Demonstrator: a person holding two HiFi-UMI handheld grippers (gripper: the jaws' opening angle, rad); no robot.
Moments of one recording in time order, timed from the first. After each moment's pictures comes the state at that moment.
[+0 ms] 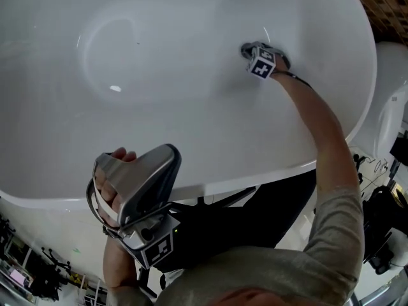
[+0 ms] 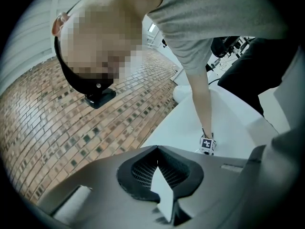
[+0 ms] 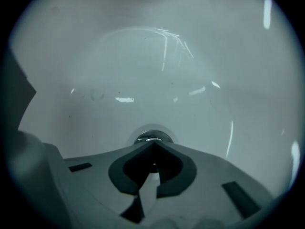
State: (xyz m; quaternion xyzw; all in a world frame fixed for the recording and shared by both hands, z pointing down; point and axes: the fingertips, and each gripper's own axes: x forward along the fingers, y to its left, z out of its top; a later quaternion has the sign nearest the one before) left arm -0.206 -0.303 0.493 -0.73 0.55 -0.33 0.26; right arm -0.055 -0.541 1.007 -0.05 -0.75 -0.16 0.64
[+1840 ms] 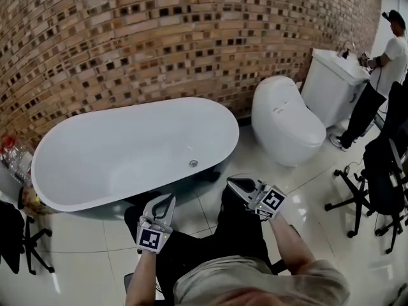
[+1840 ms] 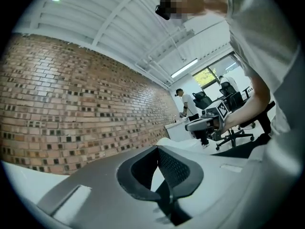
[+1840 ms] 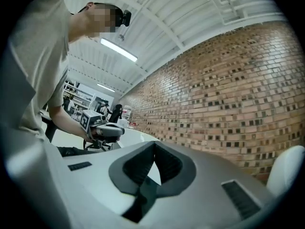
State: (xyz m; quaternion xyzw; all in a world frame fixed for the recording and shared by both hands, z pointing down) left arm -0.065 -0.081 0.408 -0.86 0.48 -0.04 0.15; right arm 0.107 -0.133 0.408 0.20 -0.97 -0.11 -0.01
